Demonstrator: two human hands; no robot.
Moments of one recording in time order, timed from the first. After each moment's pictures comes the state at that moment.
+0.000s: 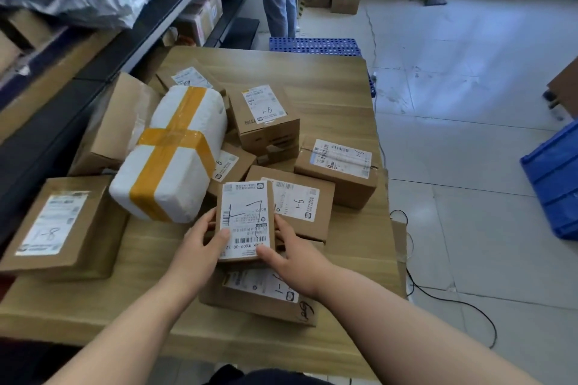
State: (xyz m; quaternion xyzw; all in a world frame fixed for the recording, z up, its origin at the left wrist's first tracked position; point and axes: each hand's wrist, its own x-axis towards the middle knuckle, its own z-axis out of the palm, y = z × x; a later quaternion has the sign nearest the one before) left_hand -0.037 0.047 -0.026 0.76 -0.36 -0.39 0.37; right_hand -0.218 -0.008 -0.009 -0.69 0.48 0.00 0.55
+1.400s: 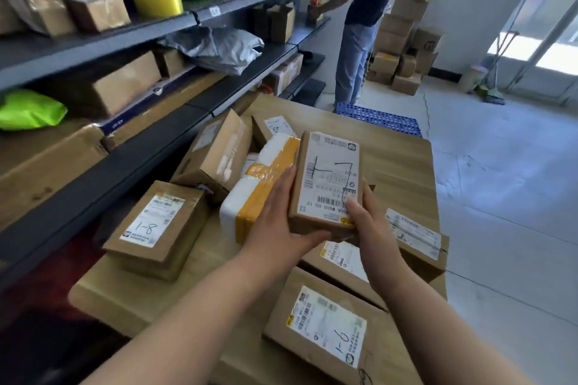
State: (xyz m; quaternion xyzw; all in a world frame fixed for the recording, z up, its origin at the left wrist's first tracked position) left_hand -0.007 0.042 0.082 0.68 -0.50 -0.26 0.47; right_hand -0.148 -0.038 0.083 -0.62 0.33 -0.36 0.62
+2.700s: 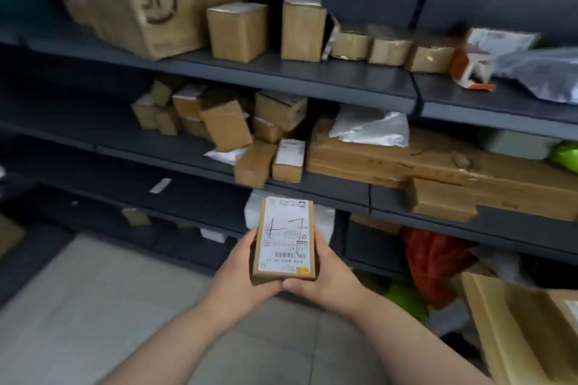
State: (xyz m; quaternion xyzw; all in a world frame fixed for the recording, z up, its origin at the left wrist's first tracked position) left_hand 0.004 0.660 0.009 0.85 0.13 0.06 0.51; right_hand 0.083 0.491 0.028 -0.80 -0.26 0.26 0.47
